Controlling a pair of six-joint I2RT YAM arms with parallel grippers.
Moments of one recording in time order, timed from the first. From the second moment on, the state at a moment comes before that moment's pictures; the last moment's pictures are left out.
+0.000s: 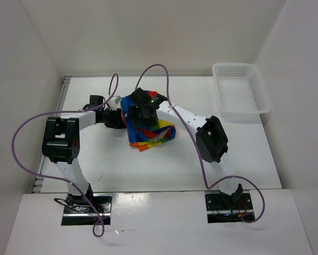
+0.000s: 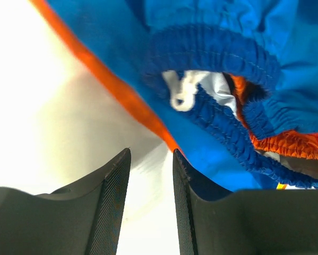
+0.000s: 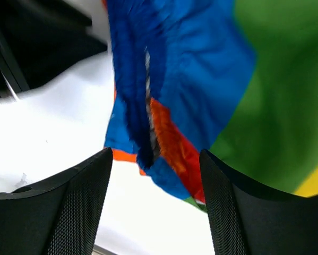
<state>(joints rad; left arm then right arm) -0.03 1.86 1.08 -0.19 0.58 0.07 0.81 2.16 1.95 -0.81 0.07 0.52</state>
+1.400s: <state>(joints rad) 0.00 1.88 1.10 -0.19 0.61 0.07 0.85 2.11 1.91 -0.72 0.10 0.40</state>
